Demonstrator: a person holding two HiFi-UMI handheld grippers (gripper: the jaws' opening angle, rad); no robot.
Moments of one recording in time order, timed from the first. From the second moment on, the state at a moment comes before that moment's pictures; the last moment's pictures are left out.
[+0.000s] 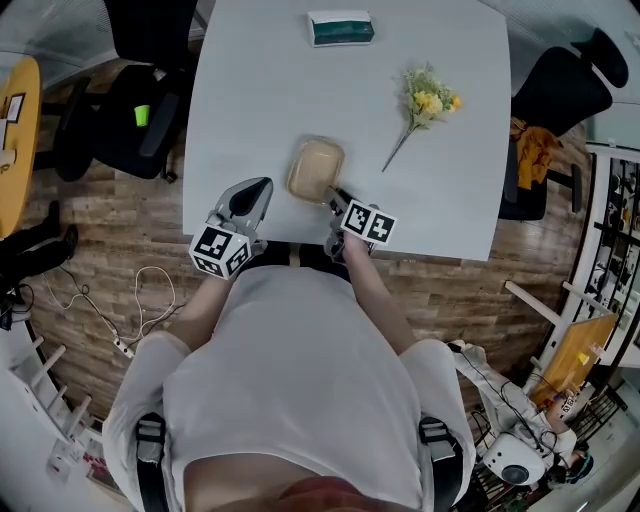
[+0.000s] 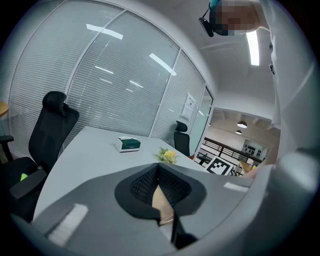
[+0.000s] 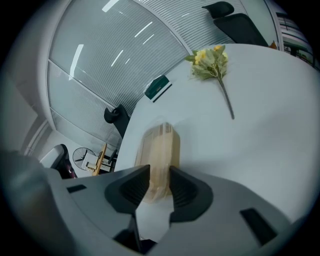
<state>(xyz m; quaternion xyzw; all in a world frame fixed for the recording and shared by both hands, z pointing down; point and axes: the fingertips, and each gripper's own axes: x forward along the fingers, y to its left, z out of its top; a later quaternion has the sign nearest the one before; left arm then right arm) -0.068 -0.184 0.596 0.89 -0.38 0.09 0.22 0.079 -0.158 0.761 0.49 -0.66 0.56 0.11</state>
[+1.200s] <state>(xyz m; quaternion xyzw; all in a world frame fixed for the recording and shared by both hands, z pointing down) -0.091 -0.148 0.565 0.89 -0.41 0.06 0.19 0.068 -0.160 0.652 0.52 -0.72 0.45 0.08</state>
